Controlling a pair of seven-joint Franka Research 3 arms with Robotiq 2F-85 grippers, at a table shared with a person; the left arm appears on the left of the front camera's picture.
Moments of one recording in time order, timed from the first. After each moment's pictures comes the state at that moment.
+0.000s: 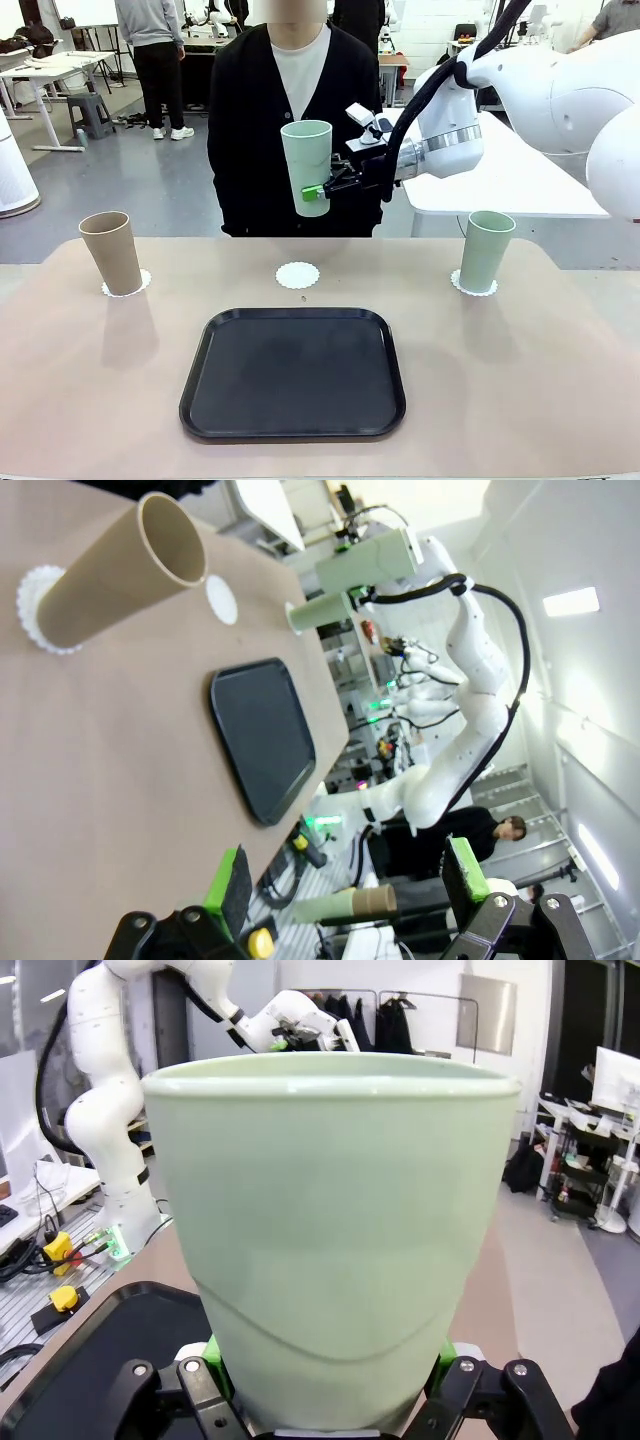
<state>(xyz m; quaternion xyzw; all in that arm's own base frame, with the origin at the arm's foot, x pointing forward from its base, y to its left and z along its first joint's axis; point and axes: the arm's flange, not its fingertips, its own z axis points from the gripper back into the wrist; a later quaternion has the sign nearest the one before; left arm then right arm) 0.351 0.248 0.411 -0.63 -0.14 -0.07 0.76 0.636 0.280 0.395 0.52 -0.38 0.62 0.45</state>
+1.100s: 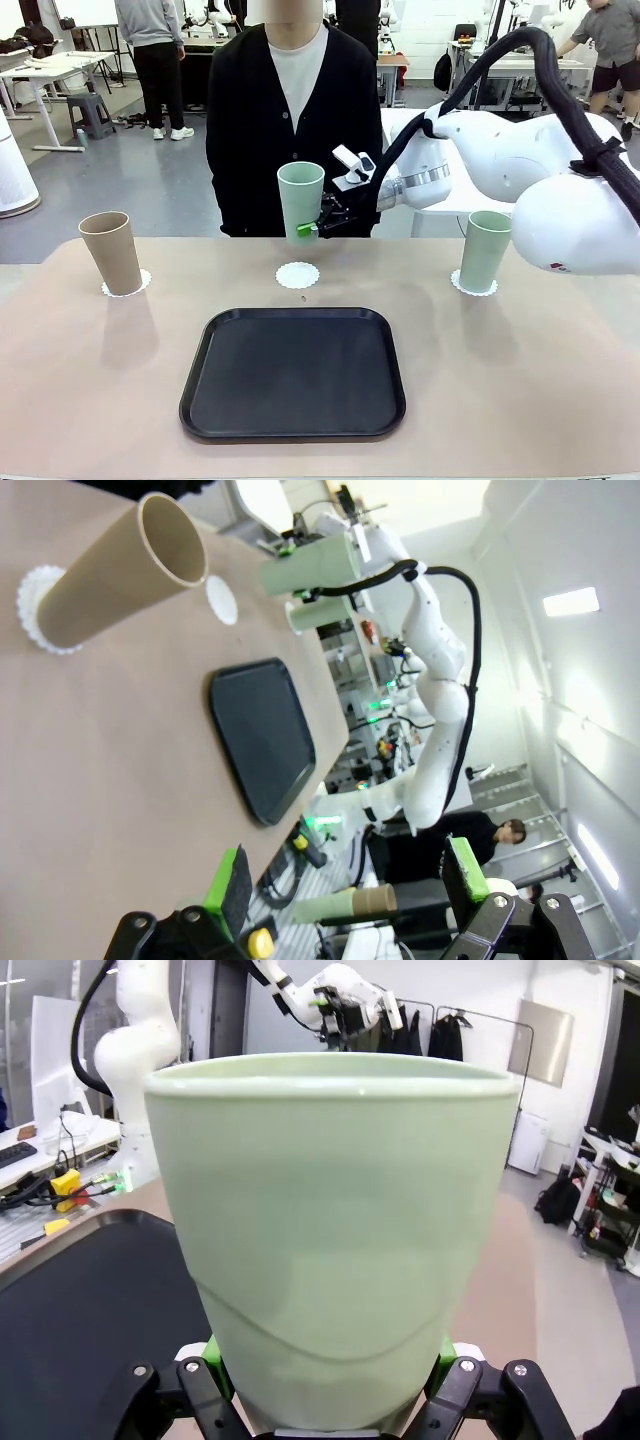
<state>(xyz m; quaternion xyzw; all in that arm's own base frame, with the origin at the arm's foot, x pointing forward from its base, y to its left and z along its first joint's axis) 0.351 0.248 0.411 -0.63 -0.14 -0.07 0.76 0.683 0.304 0.296 0.53 -0.38 0.65 0.39</state>
